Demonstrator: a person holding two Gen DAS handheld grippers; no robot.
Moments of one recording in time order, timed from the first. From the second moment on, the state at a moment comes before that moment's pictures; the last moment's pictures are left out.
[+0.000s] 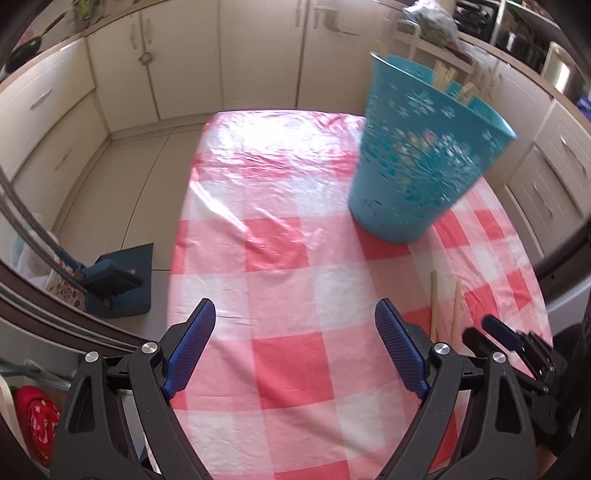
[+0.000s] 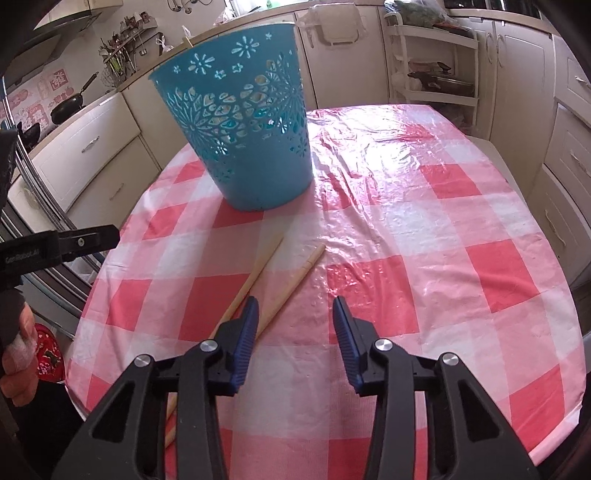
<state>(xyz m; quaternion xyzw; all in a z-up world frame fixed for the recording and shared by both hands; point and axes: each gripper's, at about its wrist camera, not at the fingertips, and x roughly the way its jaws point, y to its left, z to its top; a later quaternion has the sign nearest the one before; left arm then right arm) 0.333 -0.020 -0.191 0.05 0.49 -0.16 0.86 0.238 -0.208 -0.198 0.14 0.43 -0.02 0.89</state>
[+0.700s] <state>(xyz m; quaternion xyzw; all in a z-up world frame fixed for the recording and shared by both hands) 0.308 -0.148 -0.242 0.18 0.50 -0.24 0.81 0.271 -0.240 -0.203 -0.01 0.47 0.08 0.88</state>
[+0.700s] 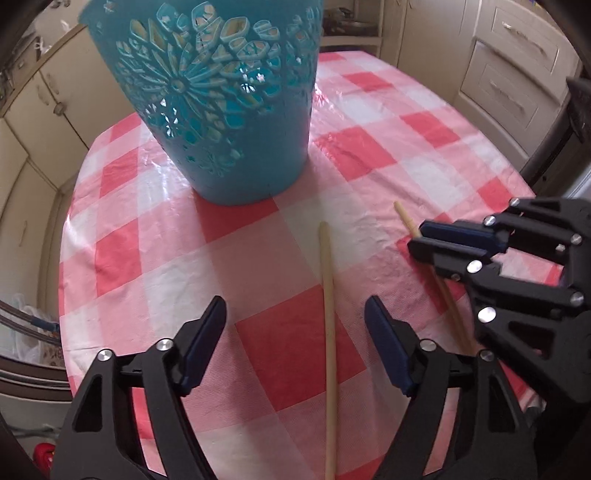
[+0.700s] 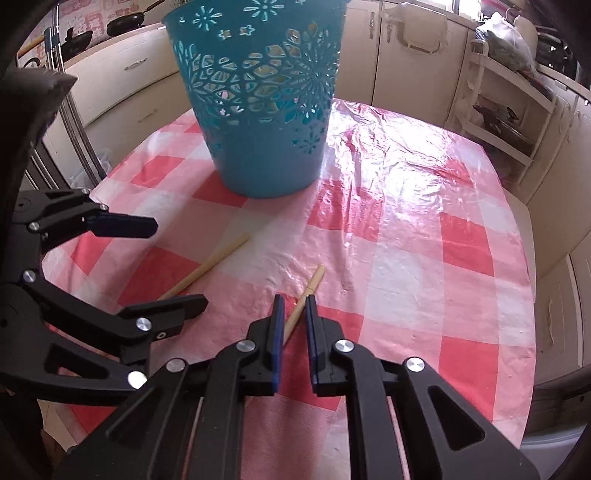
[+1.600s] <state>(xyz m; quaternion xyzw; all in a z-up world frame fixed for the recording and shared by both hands) 0.307 -0.019 -0.146 -0.06 0.44 -0.28 0.85 0.272 -0.236 -0.204 -0.01 0.46 0.08 0.89</state>
